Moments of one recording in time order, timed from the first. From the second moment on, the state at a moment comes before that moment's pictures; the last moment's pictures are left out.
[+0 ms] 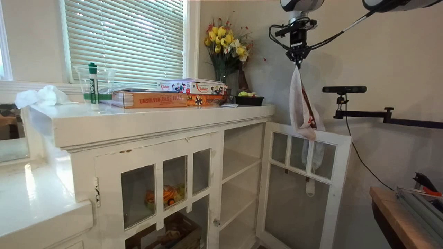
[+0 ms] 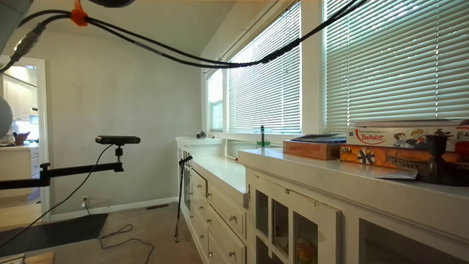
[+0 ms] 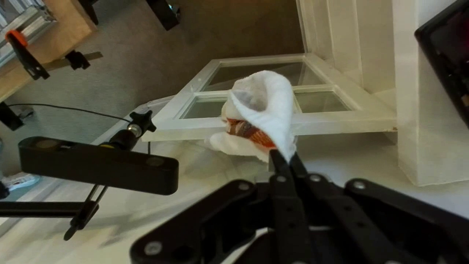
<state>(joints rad) -0.63 0.58 -0.40 -0.86 0.08 1.40 1.16</state>
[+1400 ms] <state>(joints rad) -0.52 0.33 -0.39 -0.90 -0.10 1.55 0.82</state>
